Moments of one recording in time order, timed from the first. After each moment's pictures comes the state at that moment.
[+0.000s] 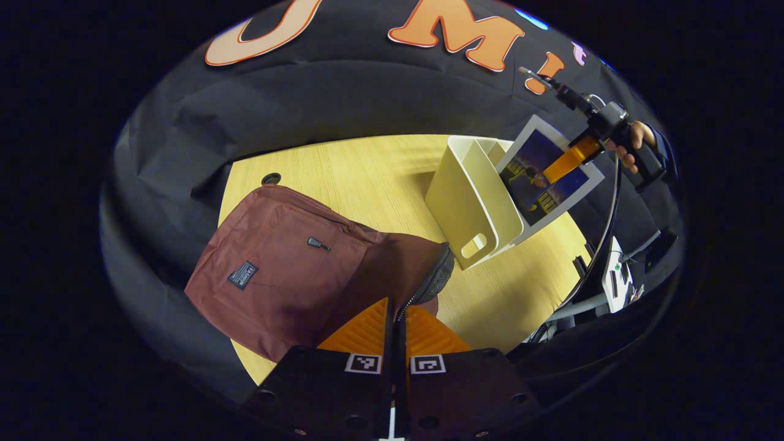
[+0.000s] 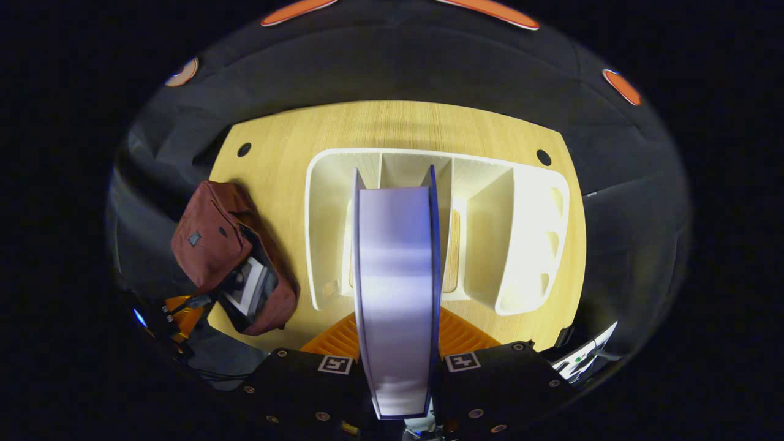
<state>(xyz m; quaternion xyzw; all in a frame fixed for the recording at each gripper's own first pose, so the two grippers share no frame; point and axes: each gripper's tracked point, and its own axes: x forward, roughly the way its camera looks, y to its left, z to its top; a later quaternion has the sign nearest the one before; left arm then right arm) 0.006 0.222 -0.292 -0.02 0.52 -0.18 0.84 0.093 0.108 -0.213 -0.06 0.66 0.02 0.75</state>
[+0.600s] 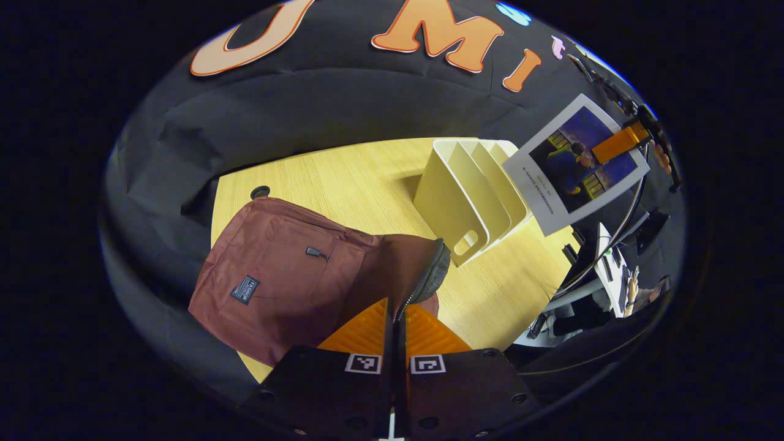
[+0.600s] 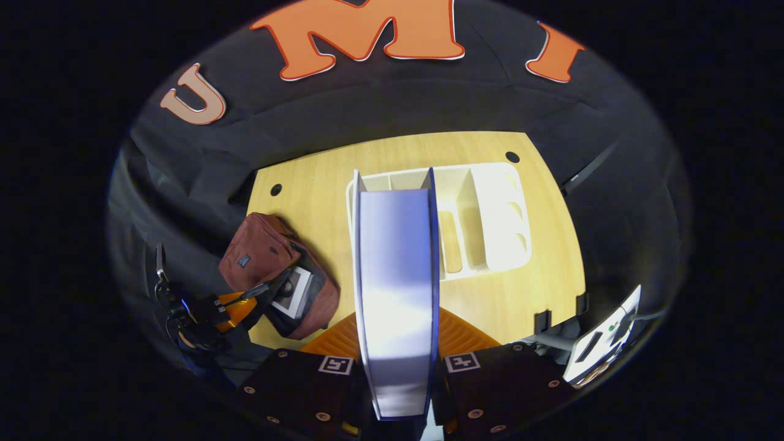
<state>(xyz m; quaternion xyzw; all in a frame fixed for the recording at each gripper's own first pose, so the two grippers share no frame) 0.006 0.238 -0.283 0.00 0.50 -0.22 0.84 0.024 0.147 -0.133 0.04 0.61 0.02 0.79</state>
